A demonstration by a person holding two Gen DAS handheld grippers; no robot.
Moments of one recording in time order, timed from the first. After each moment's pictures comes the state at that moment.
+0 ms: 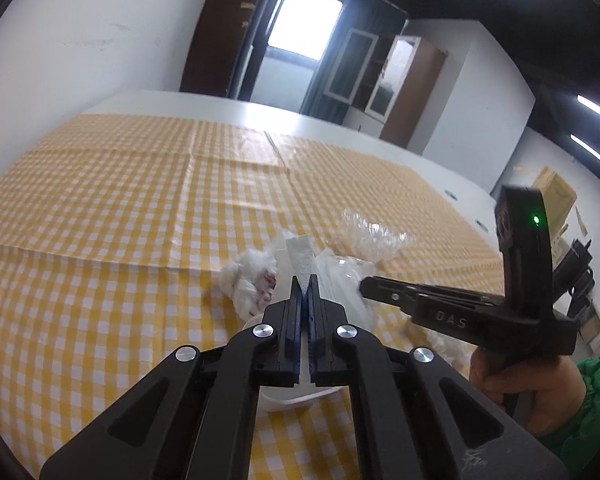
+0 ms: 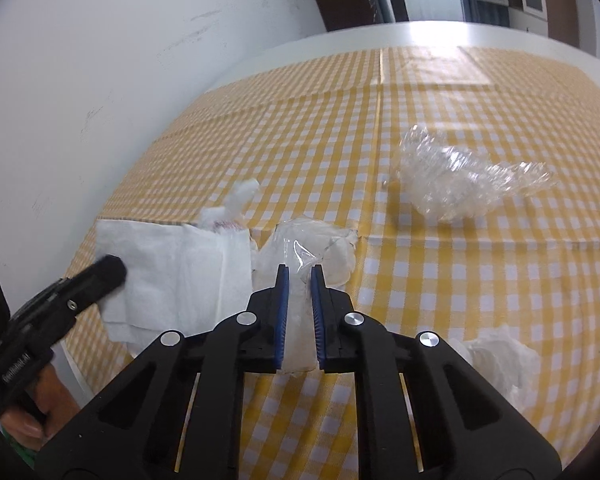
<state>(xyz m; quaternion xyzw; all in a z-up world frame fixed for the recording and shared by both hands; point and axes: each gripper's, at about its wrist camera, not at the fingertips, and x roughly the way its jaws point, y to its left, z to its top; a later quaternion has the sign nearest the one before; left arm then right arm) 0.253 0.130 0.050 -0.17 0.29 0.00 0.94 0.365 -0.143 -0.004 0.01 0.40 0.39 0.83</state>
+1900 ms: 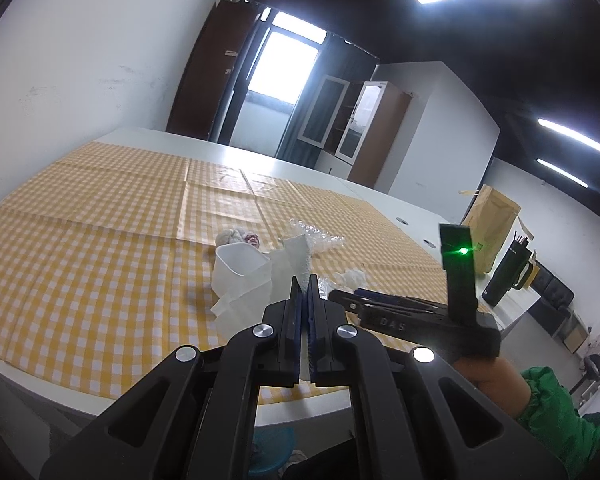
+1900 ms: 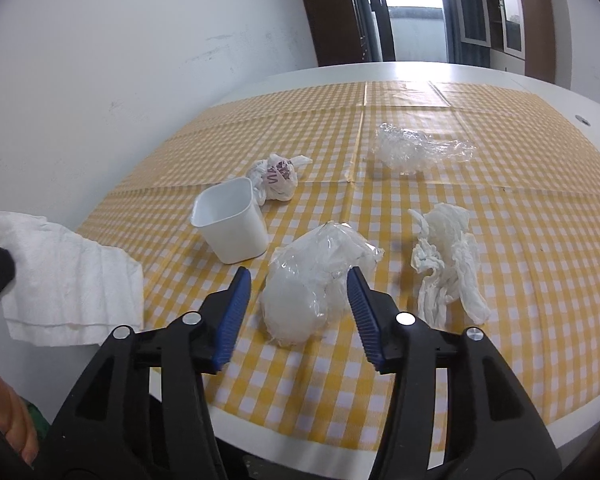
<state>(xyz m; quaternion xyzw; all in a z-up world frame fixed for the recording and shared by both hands) 0.087 0.088 0.078 -0.18 0.20 -0.04 0.96 0.247 -0.195 -0.007 -0.03 0.34 0.36 0.87</state>
